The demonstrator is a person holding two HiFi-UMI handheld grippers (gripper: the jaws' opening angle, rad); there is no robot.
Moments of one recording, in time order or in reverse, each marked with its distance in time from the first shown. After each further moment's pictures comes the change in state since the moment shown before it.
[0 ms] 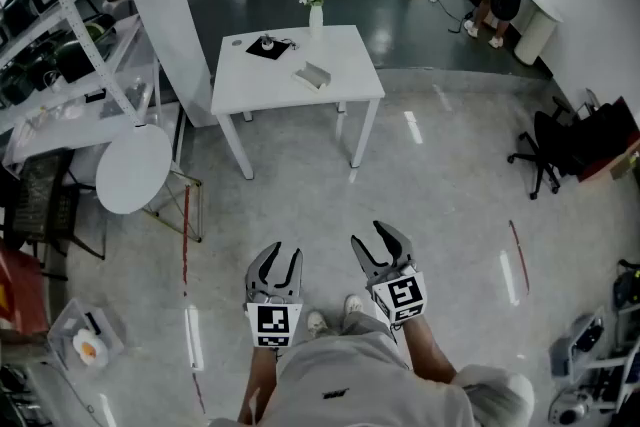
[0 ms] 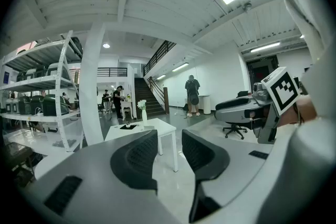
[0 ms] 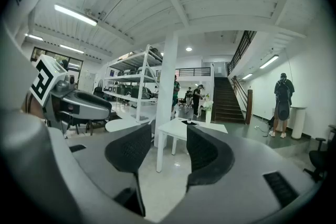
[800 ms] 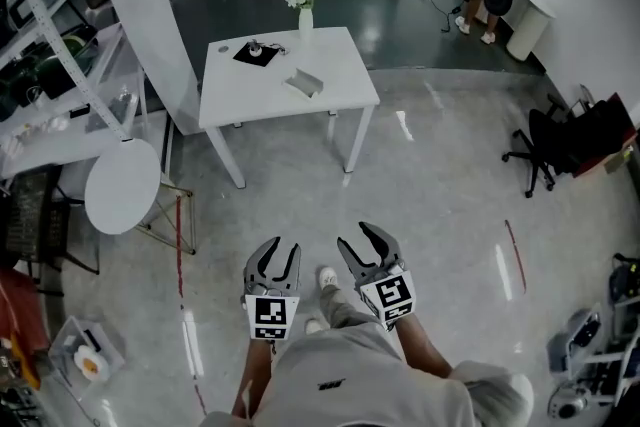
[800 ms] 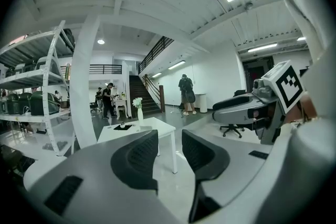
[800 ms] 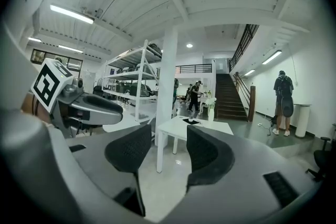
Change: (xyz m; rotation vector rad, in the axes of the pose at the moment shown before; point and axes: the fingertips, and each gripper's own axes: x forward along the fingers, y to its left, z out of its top) left arm 0.085 0.036 0.000 0.013 0.021 -0.059; right arm 0.077 -0.018 0.004 0.003 0.026 0.027
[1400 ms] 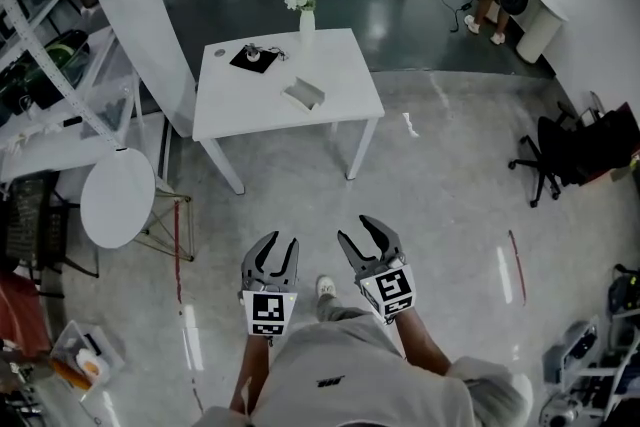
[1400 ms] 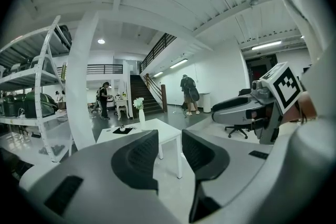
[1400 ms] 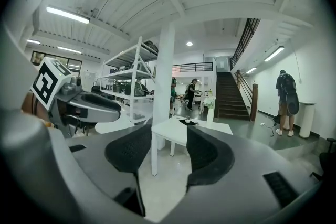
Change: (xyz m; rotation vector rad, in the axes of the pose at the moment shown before) left arm 0.107 0.038 0.026 0.001 0.007 0.020; right arm 0.086 -0.084 0.009 0.013 0.046 0.021
